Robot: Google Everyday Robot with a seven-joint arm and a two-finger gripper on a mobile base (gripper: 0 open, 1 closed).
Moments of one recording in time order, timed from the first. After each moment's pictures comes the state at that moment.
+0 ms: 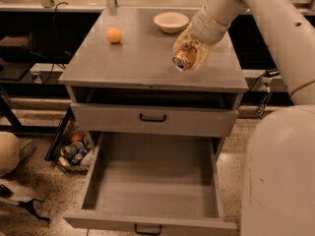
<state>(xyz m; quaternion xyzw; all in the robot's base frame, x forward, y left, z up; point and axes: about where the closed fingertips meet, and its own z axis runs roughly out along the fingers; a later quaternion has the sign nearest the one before) 0.700 -0.108 0.884 -0.92 0.30 -0.03 0.24</state>
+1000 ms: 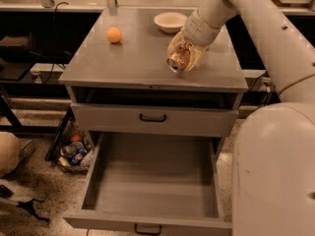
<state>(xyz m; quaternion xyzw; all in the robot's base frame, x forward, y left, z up) 0.718 -0.087 0.871 -0.92 0.29 -0.03 0.25</state>
